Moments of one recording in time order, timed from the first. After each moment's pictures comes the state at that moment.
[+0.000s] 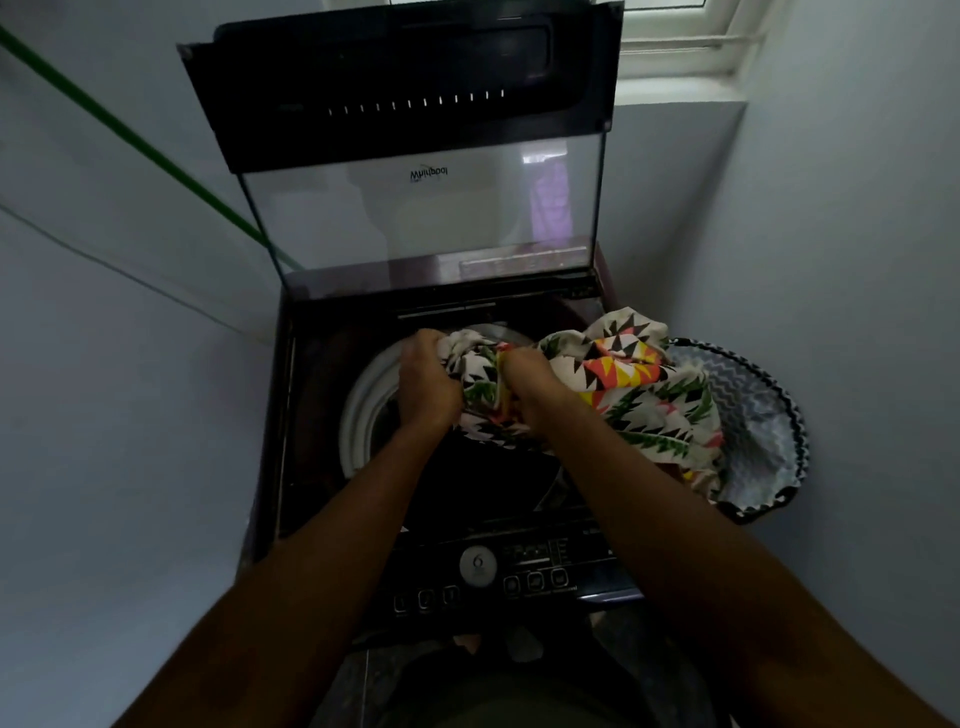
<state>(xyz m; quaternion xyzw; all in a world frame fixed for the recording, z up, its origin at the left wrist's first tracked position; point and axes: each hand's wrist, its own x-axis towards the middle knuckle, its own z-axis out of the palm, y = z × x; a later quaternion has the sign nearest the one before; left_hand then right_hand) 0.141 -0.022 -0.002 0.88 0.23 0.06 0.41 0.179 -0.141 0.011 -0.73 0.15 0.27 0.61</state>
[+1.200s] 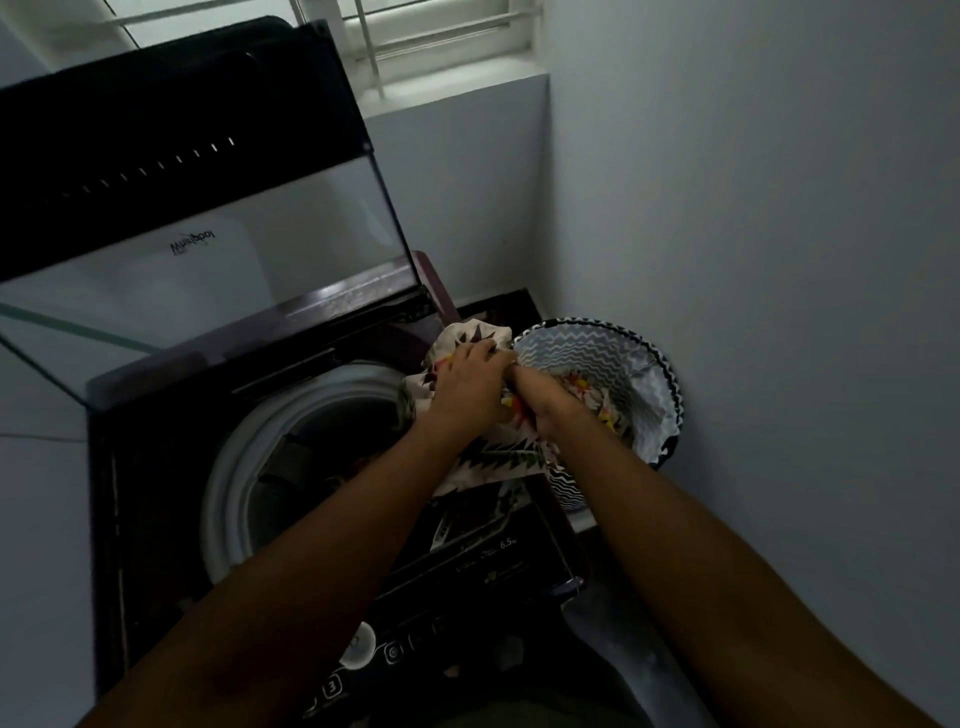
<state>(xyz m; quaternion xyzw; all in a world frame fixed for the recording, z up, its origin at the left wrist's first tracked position) 0.214 -0.231 -0.009 0.97 -0.19 -0.13 0.10 0.214 -0.346 -0.048 -0.62 0.33 0.28 0.66</state>
